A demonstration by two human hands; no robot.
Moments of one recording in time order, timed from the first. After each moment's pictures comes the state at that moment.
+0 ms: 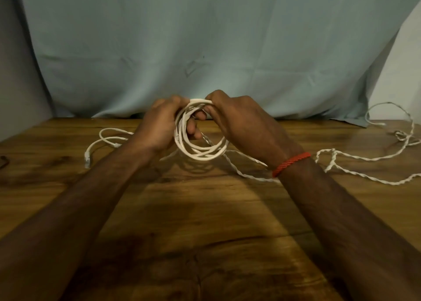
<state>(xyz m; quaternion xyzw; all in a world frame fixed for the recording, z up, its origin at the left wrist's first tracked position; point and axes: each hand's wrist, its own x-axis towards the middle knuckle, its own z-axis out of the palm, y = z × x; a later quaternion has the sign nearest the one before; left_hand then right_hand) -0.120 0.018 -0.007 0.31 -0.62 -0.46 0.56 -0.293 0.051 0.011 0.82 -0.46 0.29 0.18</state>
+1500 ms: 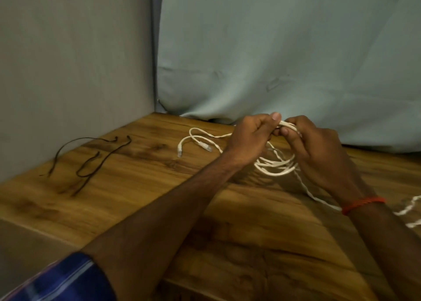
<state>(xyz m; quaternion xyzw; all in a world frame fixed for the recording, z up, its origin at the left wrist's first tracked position) -0.120 0.033 -0.014 0.37 -0.66 -0.27 0.59 -0.282 0.042 -0.009 0.80 -0.41 0.43 0.04</state>
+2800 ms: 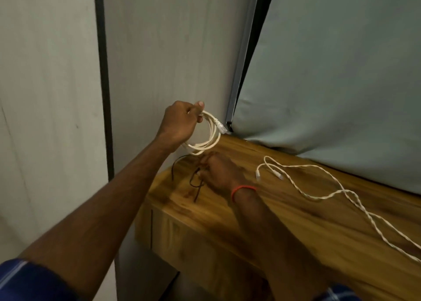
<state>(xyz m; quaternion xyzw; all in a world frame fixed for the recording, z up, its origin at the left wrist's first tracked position) 0.181 0.163 0.066 0.64 -0.49 -0.04 0.60 0.059 0.072 -0.030 0.93 -0.29 0.21 -0.06</state>
